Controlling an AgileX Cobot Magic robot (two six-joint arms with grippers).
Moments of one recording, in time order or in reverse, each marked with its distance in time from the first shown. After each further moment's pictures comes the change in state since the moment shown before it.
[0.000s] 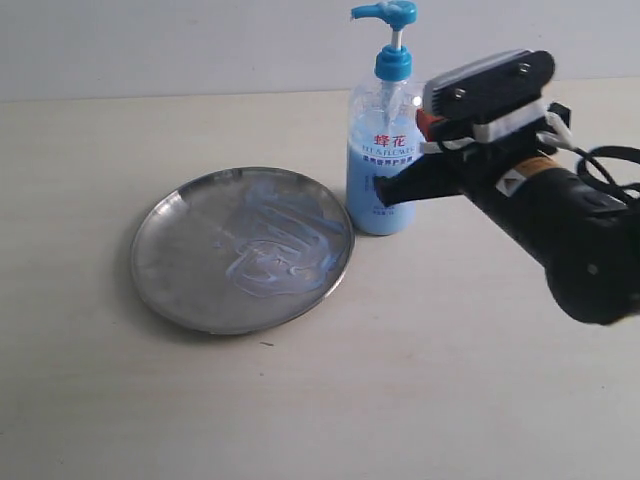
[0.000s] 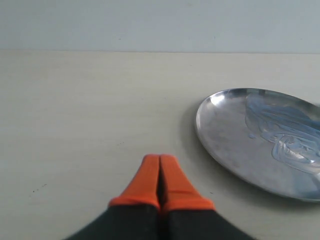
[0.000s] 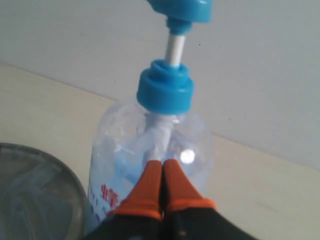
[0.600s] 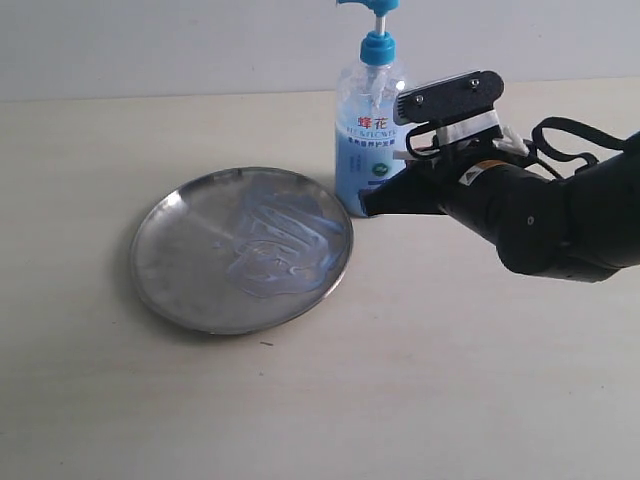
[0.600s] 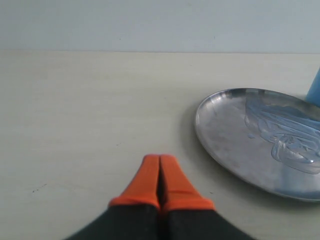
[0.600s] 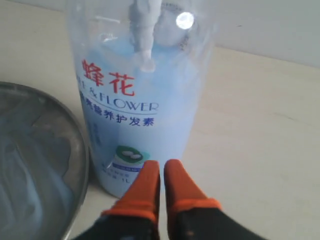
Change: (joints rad) left arm 0.000 0.000 0.000 0.000 0.000 0.000; right arm 0.000 0.096 -0.125 0.227 0.283 -0.072
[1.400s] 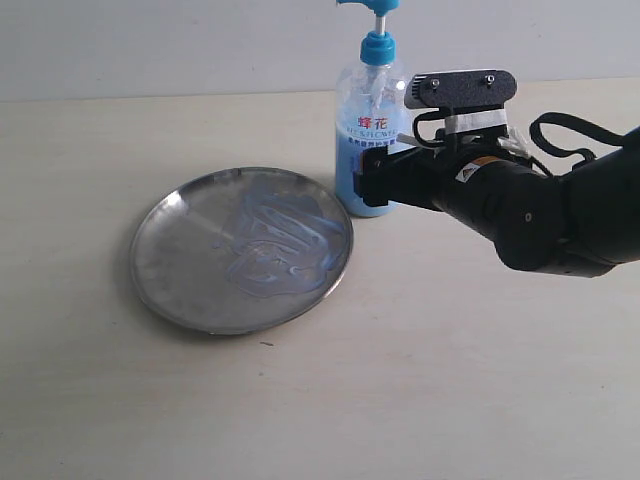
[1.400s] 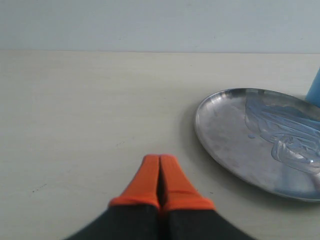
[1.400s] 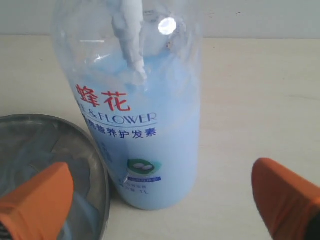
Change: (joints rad) left arm 0.000 0.000 0.000 0.000 0.000 0.000; right arm 0.000 0.000 -0.010 -0.020 0.007 0.213
